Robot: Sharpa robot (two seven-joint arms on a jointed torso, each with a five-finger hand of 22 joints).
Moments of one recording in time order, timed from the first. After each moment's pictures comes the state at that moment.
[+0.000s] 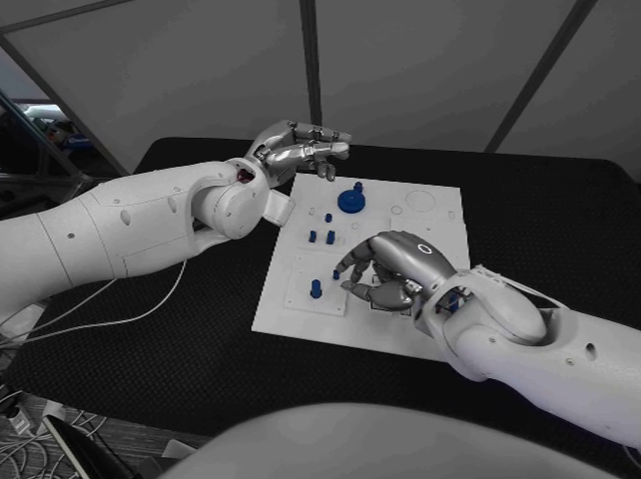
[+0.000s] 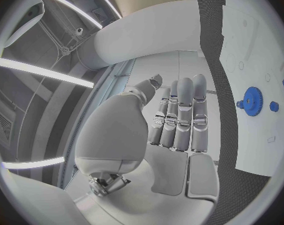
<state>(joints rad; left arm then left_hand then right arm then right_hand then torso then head) 1.08 -0.84 0.13 1.41 -0.17 -0.16 0.33 1.32 -0.16 0.43 -0.06 0.13 1.04 0.18 0.09 0.07 1.10 0.10 0.34 0.10 1.15 0.03 1.08 0.37 0.21 1.00 0.13 0.69 0.87 0.99 -0.68 -0.02 1.74 -1.61 -0.45 -0.16 1.34 -0.16 0.38 0.05 0.18 1.06 0.13 0.12 0.09 1.30 0.05 0.22 0.12 1.46 -0.03 1.16 0.88 0.09 1.35 0.08 1.31 1.19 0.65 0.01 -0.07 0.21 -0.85</state>
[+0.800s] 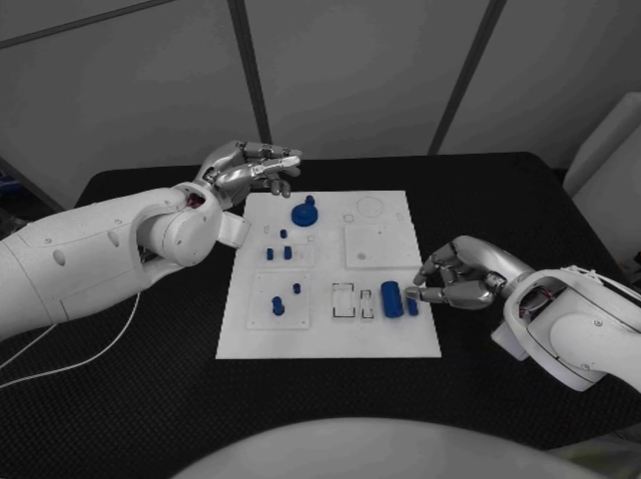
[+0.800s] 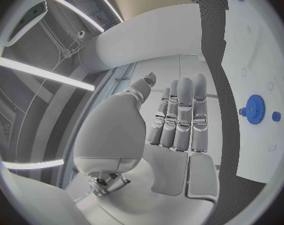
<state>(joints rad) 1.08 -0.87 0.12 1.43 -0.17 -0.16 0.33 1.28 -0.17 0.34 -0.03 0.12 1.05 0.17 0.11 0.07 1.10 0.10 0.40 0.12 1.14 0.02 1.09 0.37 0.21 1.00 0.13 0.66 0.86 1.02 -1.07 -0.01 1.91 -1.30 -0.41 -0.35 1.24 -0.15 -0.04 0.26 0.40 1.03 0.09 0.33 0.19 1.36 0.01 1.22 1.16 1.46 -0.06 1.40 1.26 0.05 1.45 0.05 1.46 1.31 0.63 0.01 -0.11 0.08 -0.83</state>
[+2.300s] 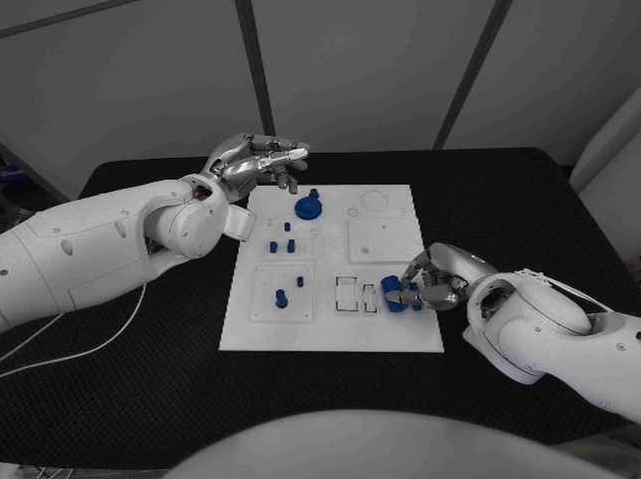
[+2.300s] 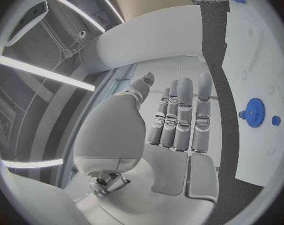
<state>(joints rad) 1.08 -0.87 0.12 1.44 -0.17 -0.15 0.34 1.27 -0.17 0.31 -0.02 0.12 1.05 0.17 0.12 0.07 1.09 0.09 0.42 0.13 1.14 0.02 1.09 0.37 0.13 1.01 0.13 0.66 0.85 0.97 -0.90 -0.02 1.80 -1.45 -0.40 -0.54 1.25 -0.14 -0.13 0.29 0.39 0.99 0.09 0.37 0.22 1.36 0.01 1.24 1.20 1.46 -0.06 1.42 1.30 0.05 1.46 0.05 1.47 1.31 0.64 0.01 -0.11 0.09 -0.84</state>
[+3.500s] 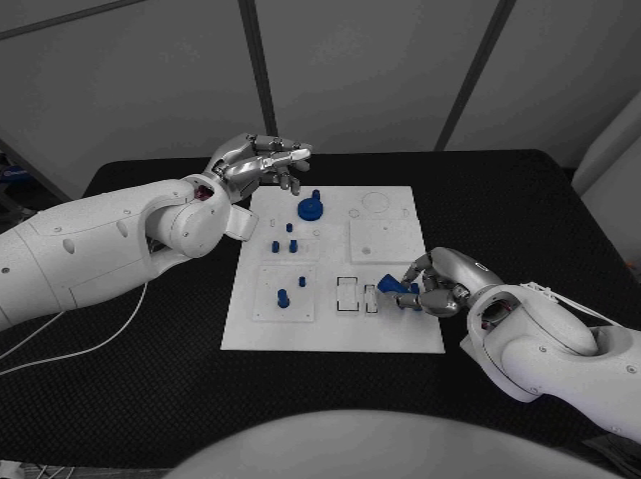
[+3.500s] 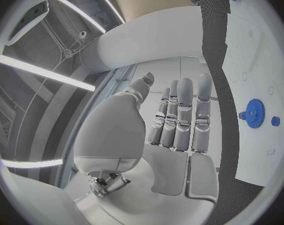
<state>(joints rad) 1.08 -0.88 0.12 1.44 -0.17 -0.14 0.33 1.27 -0.17 0.31 -0.02 0.12 1.04 0.16 0.12 0.07 1.09 0.09 0.43 0.13 1.14 0.02 1.09 0.37 0.13 1.01 0.13 0.66 0.85 0.94 -0.92 -0.02 1.88 -1.49 -0.49 -0.58 1.31 -0.06 -0.14 0.29 0.46 1.02 0.07 0.43 0.25 1.42 -0.01 1.32 1.30 1.47 -0.06 1.45 1.31 0.04 1.47 0.05 1.50 1.31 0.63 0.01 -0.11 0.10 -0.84</state>
